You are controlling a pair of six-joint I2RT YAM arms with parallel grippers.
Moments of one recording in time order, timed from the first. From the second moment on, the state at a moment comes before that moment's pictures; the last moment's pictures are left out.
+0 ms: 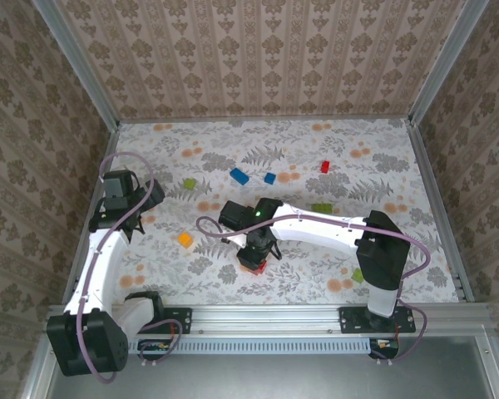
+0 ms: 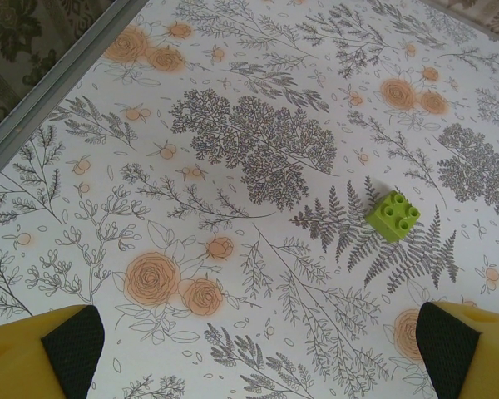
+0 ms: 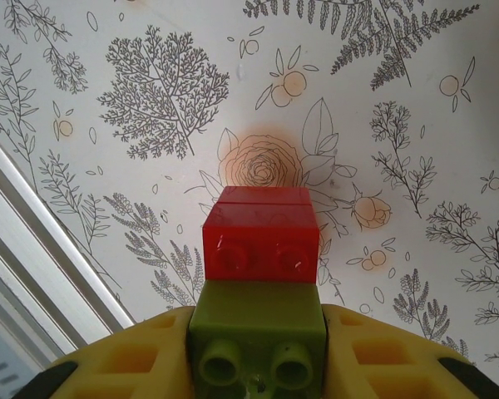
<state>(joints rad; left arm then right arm) 0.02 1.01 0.79 -0.51 -0.10 -0.38 1.05 1.83 1.45 -1.06 -0.06 0.02</state>
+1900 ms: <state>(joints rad) 0.01 1.01 0.79 -0.51 -0.11 -0.38 0.55 1.84 1.46 -1.00 0.11 0.24</state>
